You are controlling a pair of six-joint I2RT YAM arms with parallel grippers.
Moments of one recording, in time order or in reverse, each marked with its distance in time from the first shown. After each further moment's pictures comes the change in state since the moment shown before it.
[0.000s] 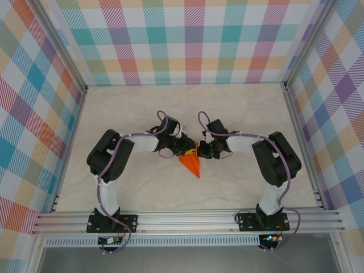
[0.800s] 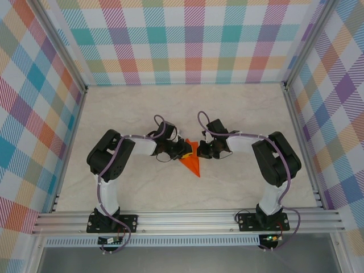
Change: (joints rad) left arm 0.020 0.008 -0.089 0.078 -0.019 0.000; right arm 0.000 0.002 0.004 -0.004 0.000 -0.004
